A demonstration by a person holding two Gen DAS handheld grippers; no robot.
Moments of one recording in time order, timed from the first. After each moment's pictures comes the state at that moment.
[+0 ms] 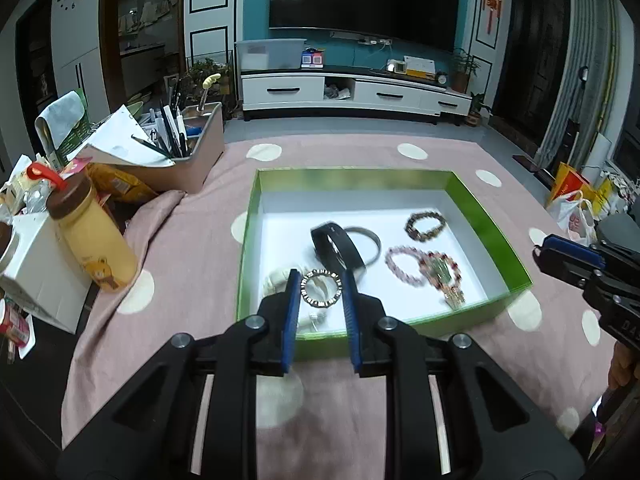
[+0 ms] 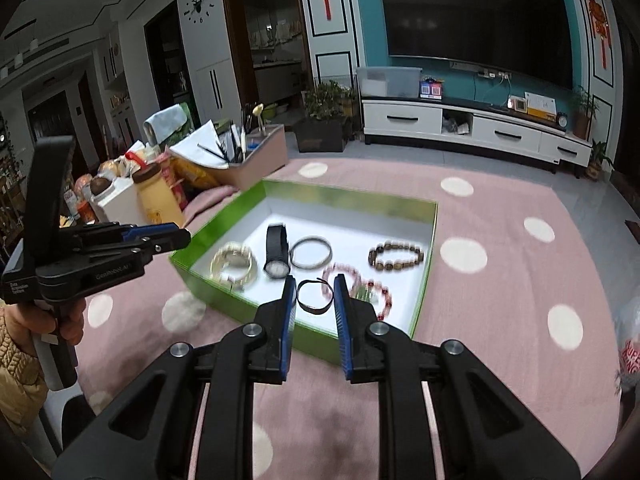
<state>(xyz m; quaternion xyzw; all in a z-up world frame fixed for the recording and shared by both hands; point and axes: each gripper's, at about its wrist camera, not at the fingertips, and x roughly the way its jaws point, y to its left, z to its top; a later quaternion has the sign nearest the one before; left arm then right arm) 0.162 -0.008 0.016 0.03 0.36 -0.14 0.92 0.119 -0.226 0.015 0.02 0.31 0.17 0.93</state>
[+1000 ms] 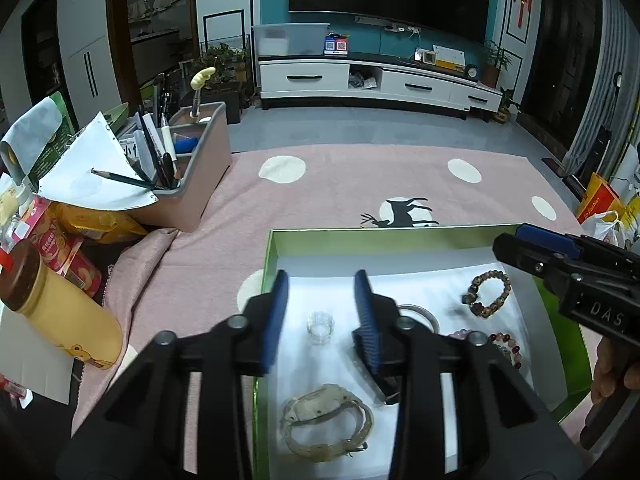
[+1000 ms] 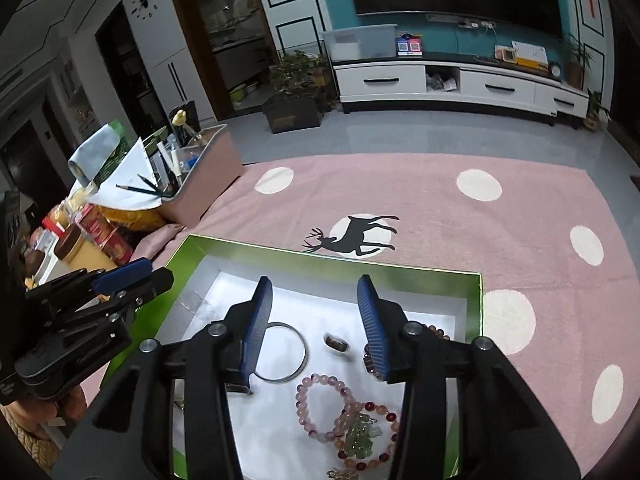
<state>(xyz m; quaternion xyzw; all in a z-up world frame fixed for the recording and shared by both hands) 0.290 -0.019 0.002 0.03 0.38 -0.10 0.92 0.283 -0.216 -0.009 0.08 0.38 0.13 0.91</state>
